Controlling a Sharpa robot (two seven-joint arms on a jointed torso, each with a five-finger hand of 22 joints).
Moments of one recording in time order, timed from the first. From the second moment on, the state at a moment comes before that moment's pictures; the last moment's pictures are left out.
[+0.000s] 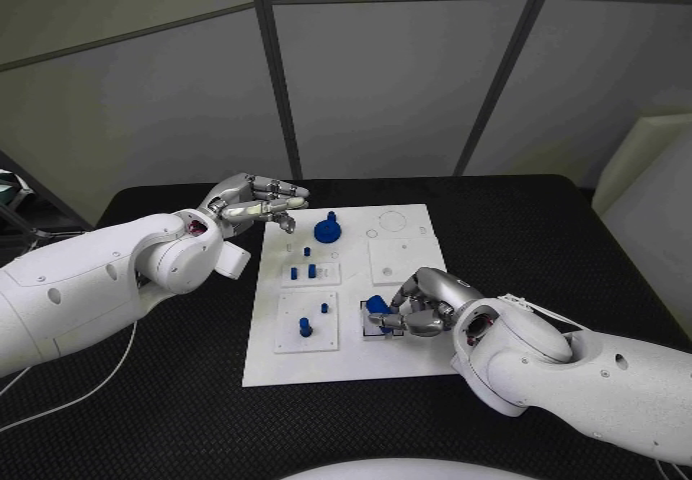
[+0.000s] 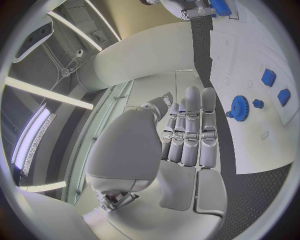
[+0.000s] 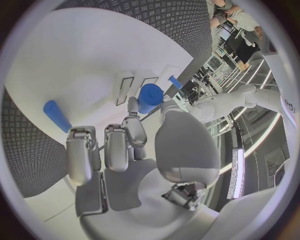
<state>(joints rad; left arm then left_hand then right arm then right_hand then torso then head) 1.13 -0.85 0.11 1.37 -0.27 -0.06 0.23 1.43 -0.15 0.43 0.06 0.07 1.03 0.16 0.09 0.13 1.15 0.10 0.12 0.08 1.22 0.01 0.72 0.53 0.18 1.11 0.12 0.38 1.10 0.94 -0.86 0.04 1.87 -1.49 -0.45 -0.64 1.10 -0.14 -0.02 0.30 0.29 1.16 0.02 0.14 0.58 1.42 -0.04 1.18 1.21 1.47 -0.10 1.43 1.31 0.01 1.47 0.01 1.56 1.31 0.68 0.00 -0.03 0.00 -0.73</state>
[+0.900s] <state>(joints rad) 1.13 -0.86 0.11 1.37 -0.27 -0.06 0.23 1.43 -0.15 0.43 0.06 0.07 1.03 0.16 0.09 0.13 1.15 0.10 0.12 0.08 1.22 0.01 0.72 0.53 0.18 1.11 0.12 0.38 1.10 0.94 -0.85 0.04 1.88 -1.51 -0.45 -0.65 1.17 -0.12 -0.11 0.27 0.10 1.16 0.03 0.11 0.65 1.42 -0.04 1.15 1.20 1.47 -0.10 1.41 1.30 0.01 1.47 0.01 1.55 1.31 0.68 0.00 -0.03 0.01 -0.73</state>
